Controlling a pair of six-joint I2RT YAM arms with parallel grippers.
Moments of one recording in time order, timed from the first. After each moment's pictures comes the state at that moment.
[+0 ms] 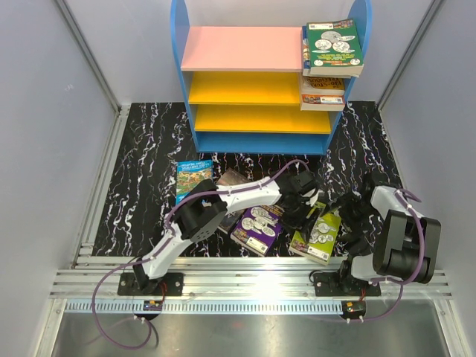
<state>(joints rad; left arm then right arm) -1.08 2.31 1.87 -0.75 0.49 -0.47 -0.26 1.39 0.69 -0.83 -0.26 0.78</state>
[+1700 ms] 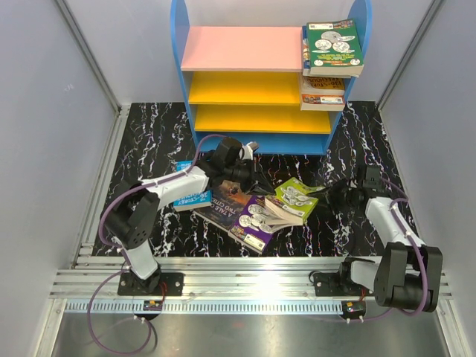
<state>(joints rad) -0.70 1.74 1.14 -0.01 0.73 -1.03 -0.13 1.18 0.61 -0.48 -0.62 1.00</state>
